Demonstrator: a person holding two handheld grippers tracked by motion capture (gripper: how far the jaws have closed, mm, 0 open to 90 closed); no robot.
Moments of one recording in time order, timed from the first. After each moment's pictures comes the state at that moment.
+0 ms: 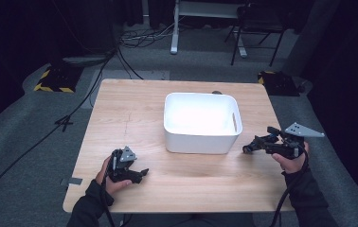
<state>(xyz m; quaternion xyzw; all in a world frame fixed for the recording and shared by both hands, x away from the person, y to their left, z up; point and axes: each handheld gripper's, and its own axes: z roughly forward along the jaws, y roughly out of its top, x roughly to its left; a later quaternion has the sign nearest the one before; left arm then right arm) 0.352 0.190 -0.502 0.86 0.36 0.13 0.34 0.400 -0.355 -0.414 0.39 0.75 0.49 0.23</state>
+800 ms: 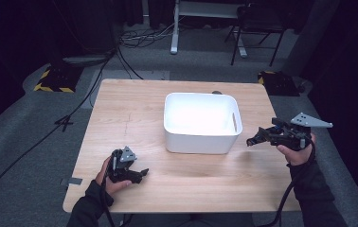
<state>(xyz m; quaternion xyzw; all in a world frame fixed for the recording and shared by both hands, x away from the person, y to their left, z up) 0.351 0.190 -0.502 0.85 0.36 0.13 0.34 0.408 -0.357 -0.378 0.38 0.74 0.49 0.23</state>
